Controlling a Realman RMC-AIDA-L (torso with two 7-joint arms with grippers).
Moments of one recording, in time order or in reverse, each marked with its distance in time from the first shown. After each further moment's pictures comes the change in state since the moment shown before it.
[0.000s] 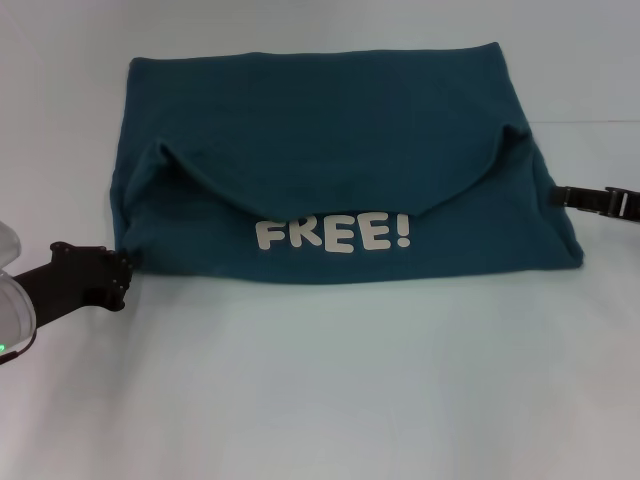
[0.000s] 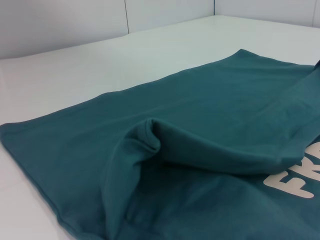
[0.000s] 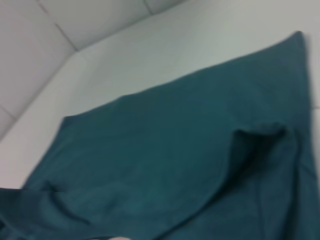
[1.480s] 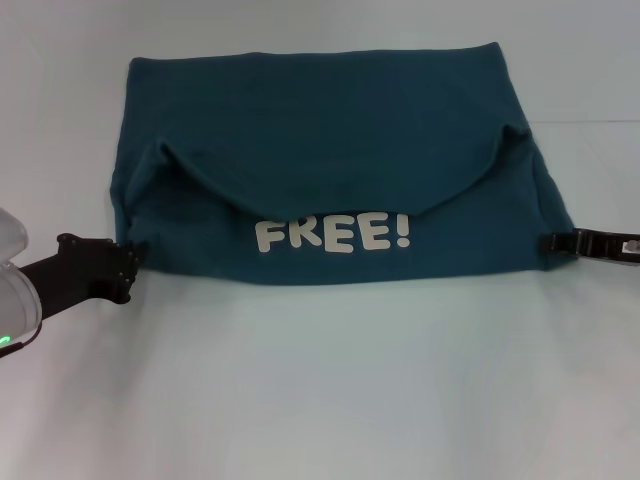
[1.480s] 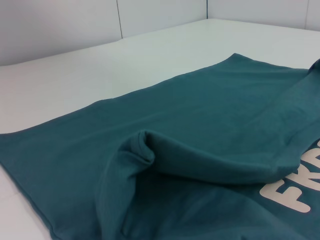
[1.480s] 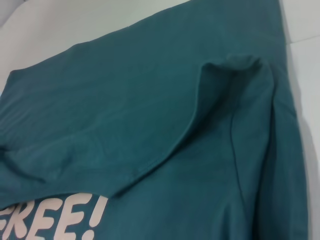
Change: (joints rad) left arm -0.017 0.003 0.009 0.000 0.001 0.002 0.000; right arm 0.019 0.036 -0.103 0.056 -0.087 0.165 0.094
